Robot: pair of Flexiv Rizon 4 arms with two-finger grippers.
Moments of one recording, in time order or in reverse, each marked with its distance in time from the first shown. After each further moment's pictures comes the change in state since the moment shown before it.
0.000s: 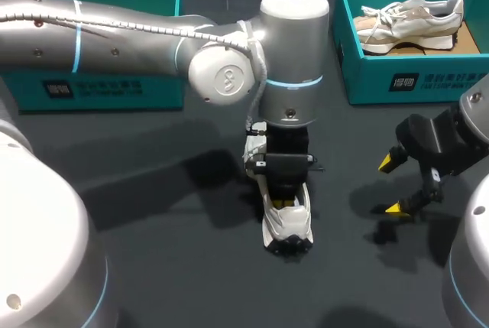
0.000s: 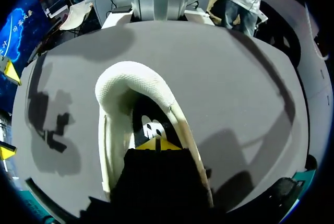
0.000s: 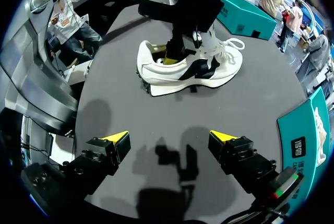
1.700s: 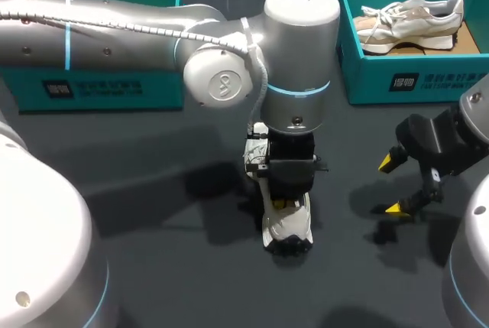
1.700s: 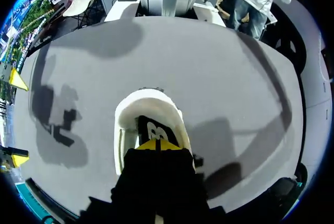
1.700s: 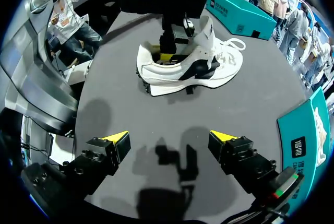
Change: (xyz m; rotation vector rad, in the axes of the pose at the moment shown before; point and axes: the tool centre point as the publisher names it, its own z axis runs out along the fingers) left arm 0.003 -0.020 -0.021 -0.125 0.007 -0.072; right arm 0.000 0.000 0.000 0.000 0.000 0.000
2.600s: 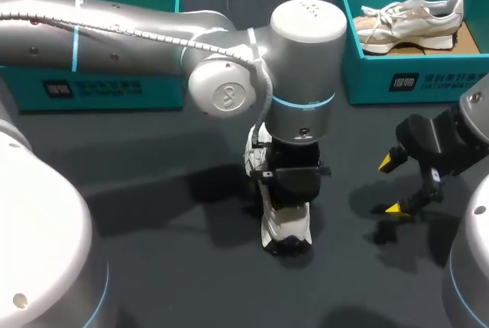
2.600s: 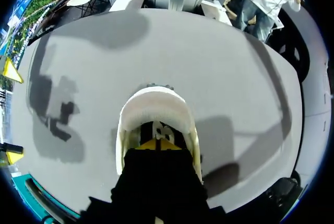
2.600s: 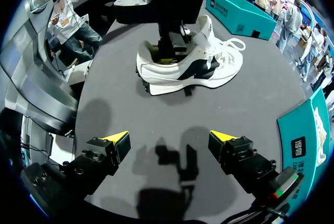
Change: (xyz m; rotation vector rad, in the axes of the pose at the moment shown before) left arm -0.008 0.003 0.009 -0.039 -0.007 -0.063; right arm 0.000 0.000 0.000 0.000 0.000 0.000
